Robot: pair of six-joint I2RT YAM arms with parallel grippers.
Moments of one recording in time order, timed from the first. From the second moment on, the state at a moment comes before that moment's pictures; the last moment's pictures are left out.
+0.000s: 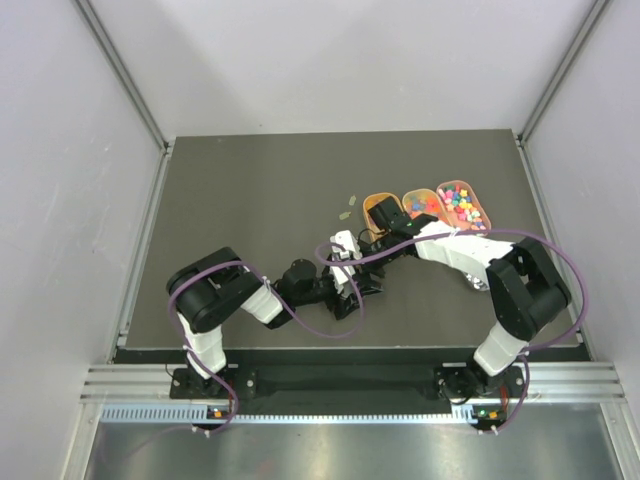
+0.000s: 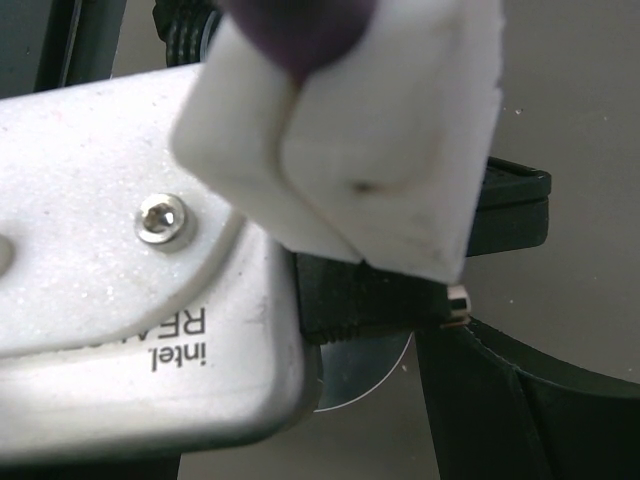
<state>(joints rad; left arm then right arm) -0.84 1.84 0.47 1.04 0.36 0.13 0.64 1.68 1.05 -0.50 -0.79 -0.93</state>
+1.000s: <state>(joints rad) -0.80 1.64 0.47 0.67 0.30 0.16 0.62 1.79 1.18 -0.55 -0.86 -0.92</state>
